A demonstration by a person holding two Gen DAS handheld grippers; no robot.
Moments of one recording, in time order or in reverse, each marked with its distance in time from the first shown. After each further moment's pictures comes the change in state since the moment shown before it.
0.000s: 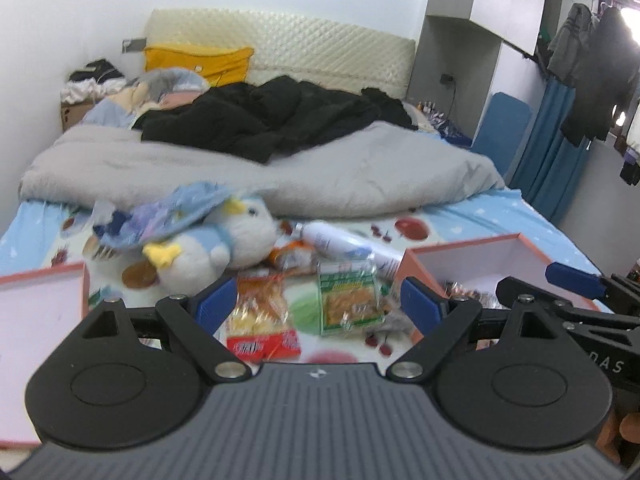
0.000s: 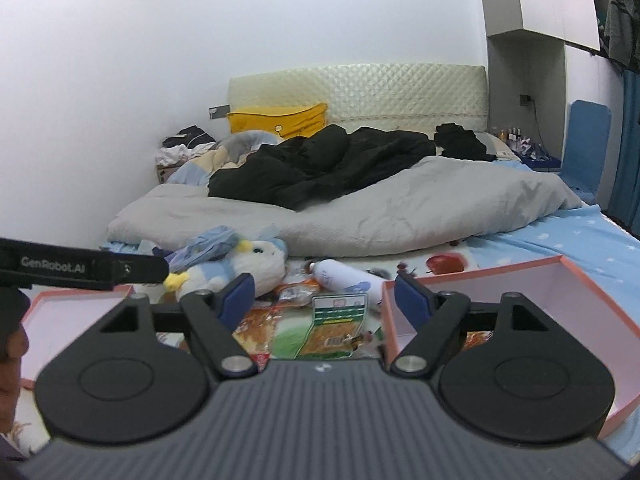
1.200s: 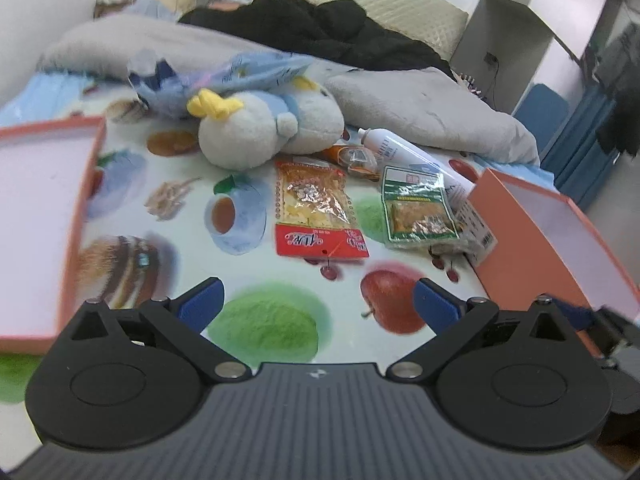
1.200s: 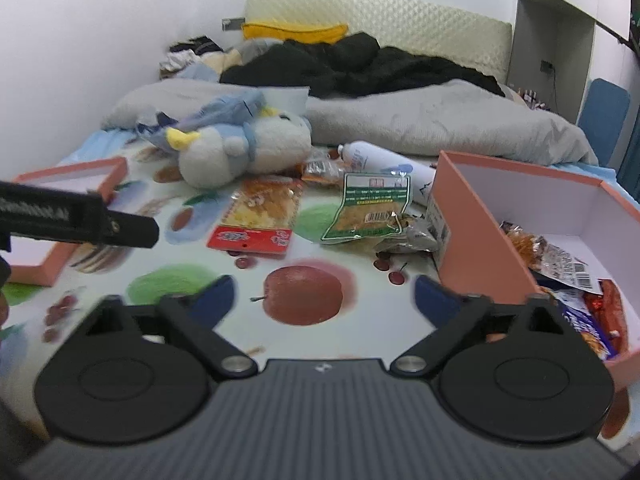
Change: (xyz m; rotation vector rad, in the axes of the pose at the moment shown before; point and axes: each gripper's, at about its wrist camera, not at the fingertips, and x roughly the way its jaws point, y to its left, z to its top) left arm 0.083 0.093 -0.110 -0.206 0.130 0.000; right arm 0.078 0.059 -0.111 -0.110 0.217 -0.056
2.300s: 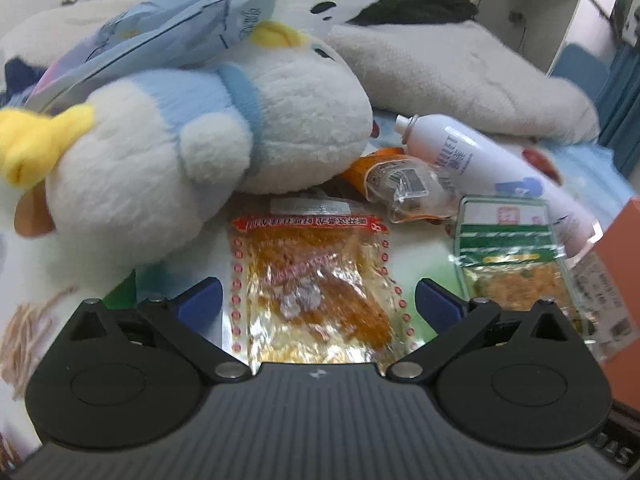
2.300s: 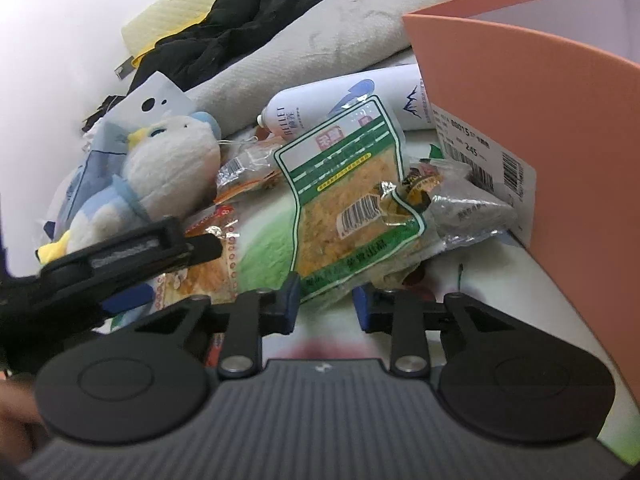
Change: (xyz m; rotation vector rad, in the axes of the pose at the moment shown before) left arm 0.241 -0.022 0.089 0.109 0.080 0.111; right arm 0.166 -0.056 0.015 0.551 0.102 0.052
